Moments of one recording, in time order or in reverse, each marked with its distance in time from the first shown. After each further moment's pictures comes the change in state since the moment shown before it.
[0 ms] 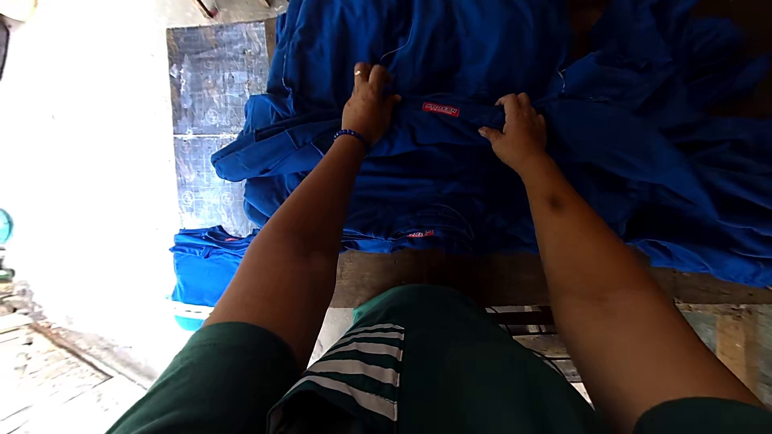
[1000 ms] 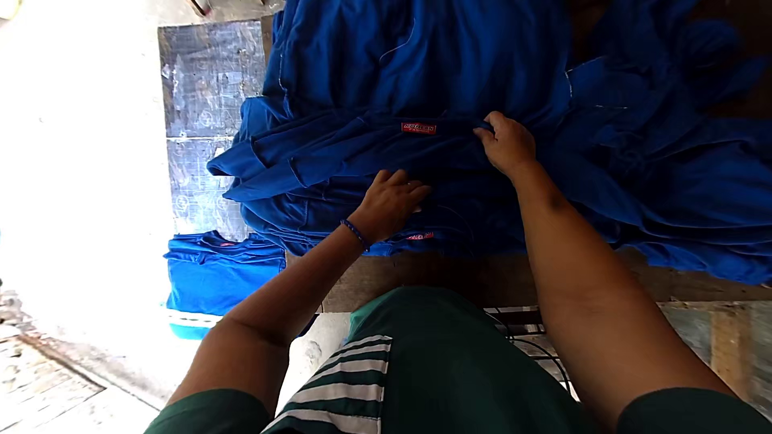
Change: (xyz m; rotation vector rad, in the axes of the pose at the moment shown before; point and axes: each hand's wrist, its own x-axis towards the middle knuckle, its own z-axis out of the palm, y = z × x) left_hand -0.135 0.030 0.025 0.229 -0.258 0.563; right_hand 0.001 0.001 0.015 0.014 -0.090 0.050
